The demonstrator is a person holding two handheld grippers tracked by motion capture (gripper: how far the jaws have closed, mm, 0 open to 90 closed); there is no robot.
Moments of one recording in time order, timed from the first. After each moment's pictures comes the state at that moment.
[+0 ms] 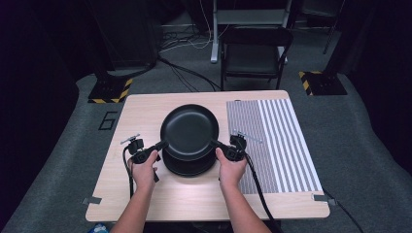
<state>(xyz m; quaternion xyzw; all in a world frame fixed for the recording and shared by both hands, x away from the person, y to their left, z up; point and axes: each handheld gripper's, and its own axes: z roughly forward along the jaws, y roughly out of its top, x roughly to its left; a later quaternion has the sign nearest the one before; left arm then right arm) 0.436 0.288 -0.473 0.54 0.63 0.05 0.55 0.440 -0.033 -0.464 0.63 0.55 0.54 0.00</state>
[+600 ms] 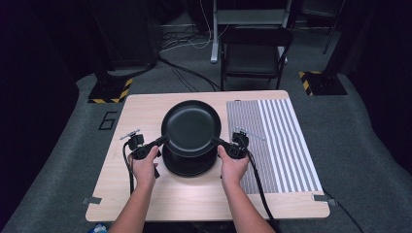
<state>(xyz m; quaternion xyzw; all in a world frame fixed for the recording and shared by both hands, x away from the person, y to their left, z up) 0.442 0.282 -0.457 0.54 0.62 0.06 0.57 0.441 -0.039 -0.453 0.63 0.55 0.55 0.00</state>
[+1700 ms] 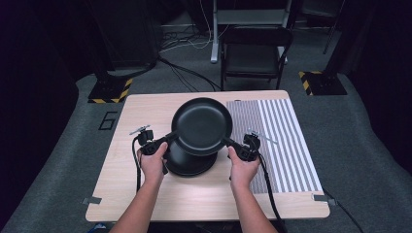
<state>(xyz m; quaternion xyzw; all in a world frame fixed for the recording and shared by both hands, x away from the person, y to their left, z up) 0.451 0.252 -0.447 0.55 0.60 0.04 0.58 0.428 -0.069 -0.446 0.64 0.53 0.56 0.03</state>
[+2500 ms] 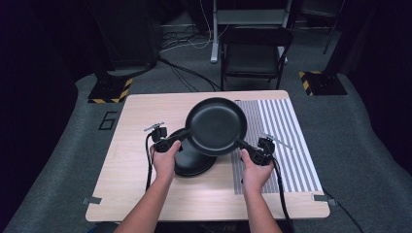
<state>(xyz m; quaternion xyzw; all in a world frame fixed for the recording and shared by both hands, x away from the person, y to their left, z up) 0.460 0.213 -0.445 0.58 0.57 0.02 0.58 0.411 -0.106 -0.443 0.65 0.51 0.56 0.06</state>
